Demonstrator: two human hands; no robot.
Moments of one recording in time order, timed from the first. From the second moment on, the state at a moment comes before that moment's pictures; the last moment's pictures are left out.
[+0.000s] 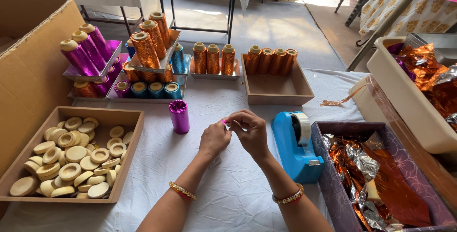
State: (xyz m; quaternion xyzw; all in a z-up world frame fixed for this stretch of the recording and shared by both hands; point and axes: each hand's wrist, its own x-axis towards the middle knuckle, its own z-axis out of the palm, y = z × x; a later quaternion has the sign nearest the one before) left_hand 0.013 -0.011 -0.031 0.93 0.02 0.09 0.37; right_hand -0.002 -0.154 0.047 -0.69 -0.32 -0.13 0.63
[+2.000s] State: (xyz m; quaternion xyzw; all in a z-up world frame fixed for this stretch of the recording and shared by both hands) left_hand -0.001 -0.014 -0.004 0.91 0.03 0.06 0.41; right_hand -0.172 -0.515 0.128 -0.72 -0.12 -0.60 0.34
